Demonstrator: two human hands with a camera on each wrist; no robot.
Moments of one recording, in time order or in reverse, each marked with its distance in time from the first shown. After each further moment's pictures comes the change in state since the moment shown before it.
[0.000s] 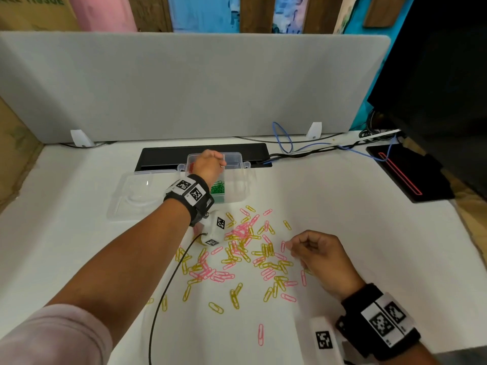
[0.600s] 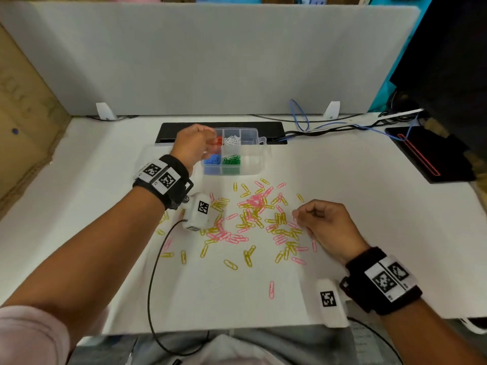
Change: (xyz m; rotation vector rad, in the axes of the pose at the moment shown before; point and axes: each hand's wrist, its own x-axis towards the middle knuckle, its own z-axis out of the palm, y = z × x) left_hand -0.055 0.016 -0.076 0.018 -0.070 0.034; right_hand -0.005 -0.003 0.009 -0.048 -0.061 -0.064
